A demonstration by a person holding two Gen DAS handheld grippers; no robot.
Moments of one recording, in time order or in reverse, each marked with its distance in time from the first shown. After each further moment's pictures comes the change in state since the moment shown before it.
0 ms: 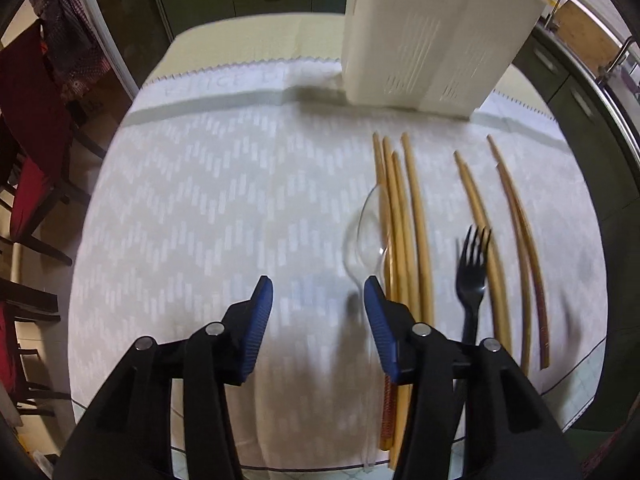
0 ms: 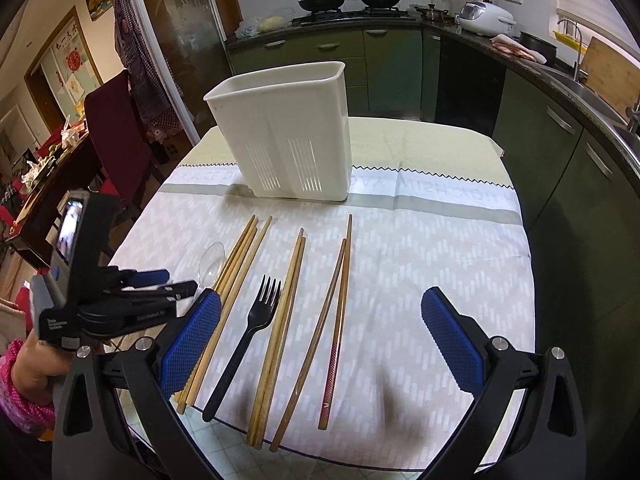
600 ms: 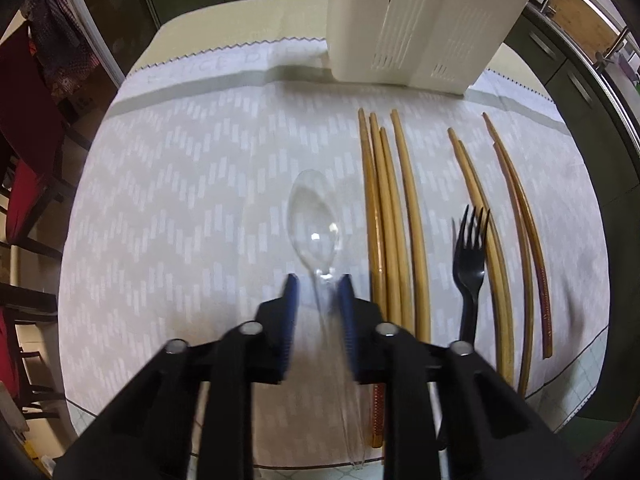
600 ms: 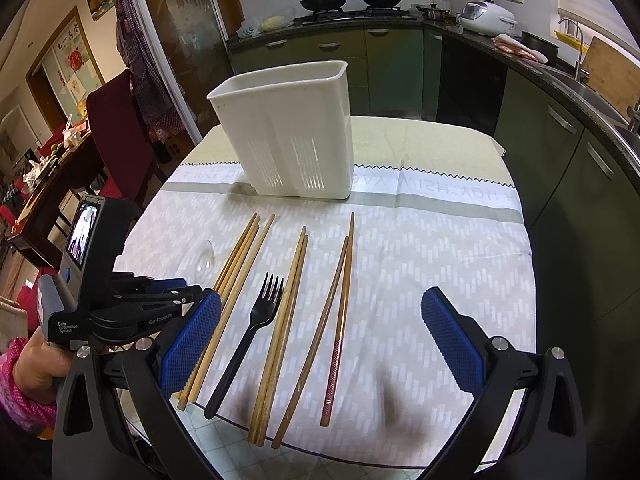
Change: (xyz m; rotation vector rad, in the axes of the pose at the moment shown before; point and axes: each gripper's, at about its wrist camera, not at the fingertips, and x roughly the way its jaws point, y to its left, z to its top) left arm 0.020 -0.003 0.005 0.037 0.056 -0.011; right arm -0.001 0.002 -0.001 -0.007 0.003 0.006
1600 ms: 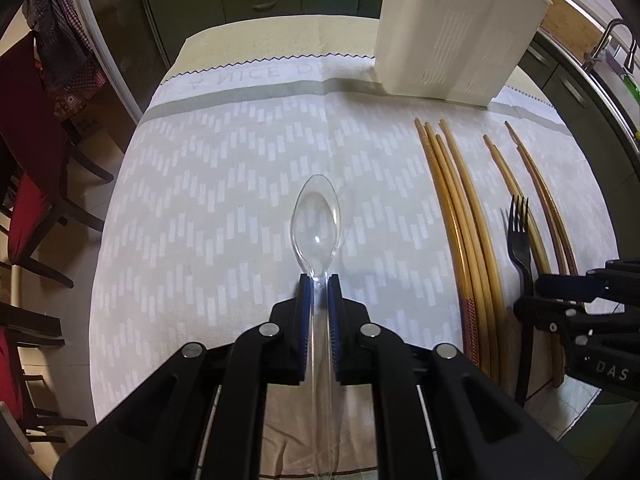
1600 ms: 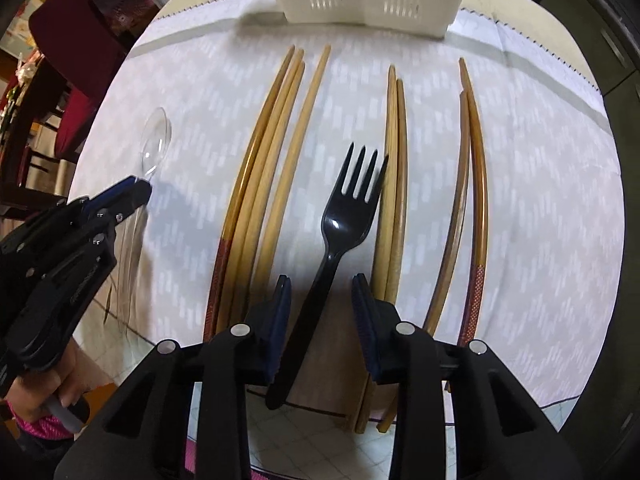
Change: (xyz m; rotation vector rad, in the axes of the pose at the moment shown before) left arm -0.007 0.057 -0.021 0.037 -0.090 -0.019; right arm 0.132 0.086 -0.009 0.037 0.539 -0.077
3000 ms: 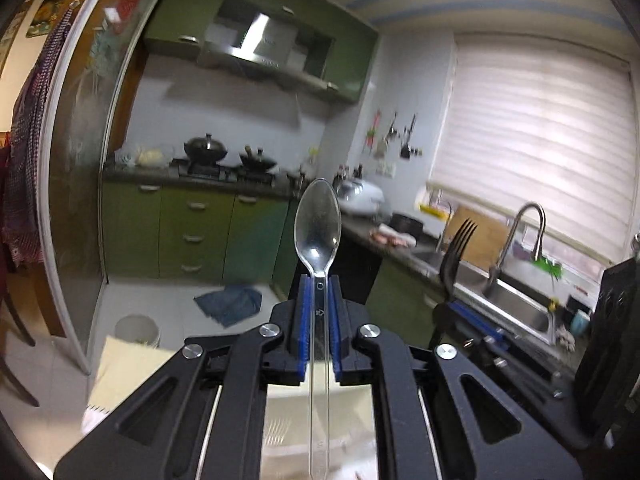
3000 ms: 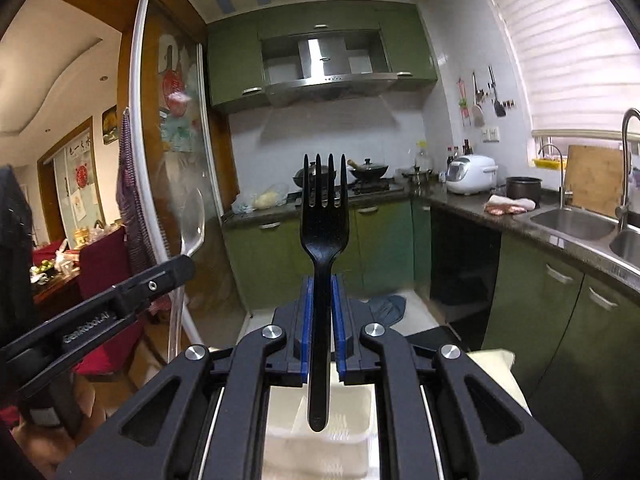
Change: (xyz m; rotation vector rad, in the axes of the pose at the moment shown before) left arm -0.164 -0.056 0.197 -0.054 -0.879 -0.319; right arm -0.235 -0.053 0.093 0.022 -1.227 0.039
